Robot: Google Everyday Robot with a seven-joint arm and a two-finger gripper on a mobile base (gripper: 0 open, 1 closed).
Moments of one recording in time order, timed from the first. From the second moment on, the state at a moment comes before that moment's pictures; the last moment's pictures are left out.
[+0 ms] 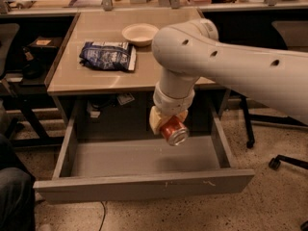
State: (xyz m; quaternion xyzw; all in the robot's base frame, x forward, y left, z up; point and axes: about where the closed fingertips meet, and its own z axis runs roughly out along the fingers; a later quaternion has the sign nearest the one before) arm 0.519 -0.048 0.760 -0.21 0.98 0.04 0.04
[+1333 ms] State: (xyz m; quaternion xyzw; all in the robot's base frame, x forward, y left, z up) arm 0.523 -0.008 0.669 -0.15 0.98 0.09 0.02
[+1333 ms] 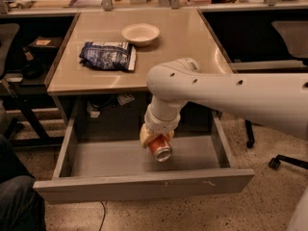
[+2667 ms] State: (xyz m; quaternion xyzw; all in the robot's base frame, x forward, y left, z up) arm 0.540 0.011 0.597 -0.12 0.99 0.12 0.04
